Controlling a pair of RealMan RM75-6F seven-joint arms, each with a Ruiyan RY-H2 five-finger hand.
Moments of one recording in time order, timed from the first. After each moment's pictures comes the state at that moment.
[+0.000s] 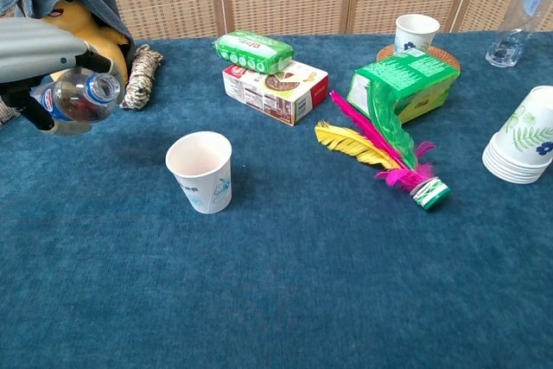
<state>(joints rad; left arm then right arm) -0.65 -1.26 -0.07 -1.58 1.40 0.94 0.35 0.12 -1.06 0.04 -1.65 -1.50 1.39 0.13</state>
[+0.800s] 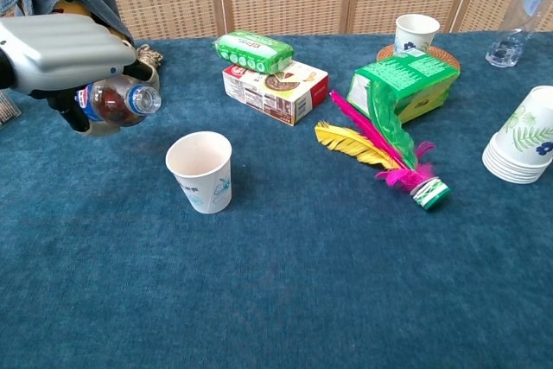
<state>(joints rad) -0.74 -1.29 -0.08 -1.73 1.18 0.93 0.79 0.11 -1.05 0.03 -1.65 -1.53 1.41 0.18</state>
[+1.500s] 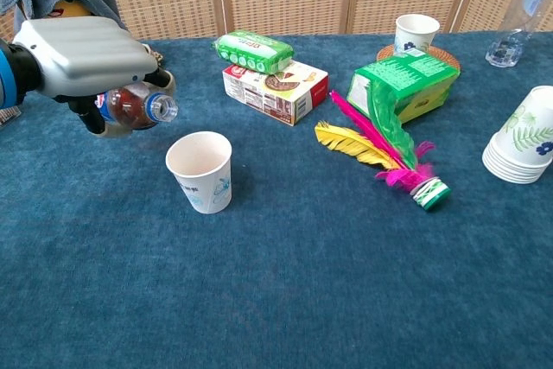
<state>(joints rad) -0.82 -1.32 -0.05 -1.75 1.08 0.95 0.94 0.11 -1.04 0.03 -1.64 -1.53 1.42 0.21</state>
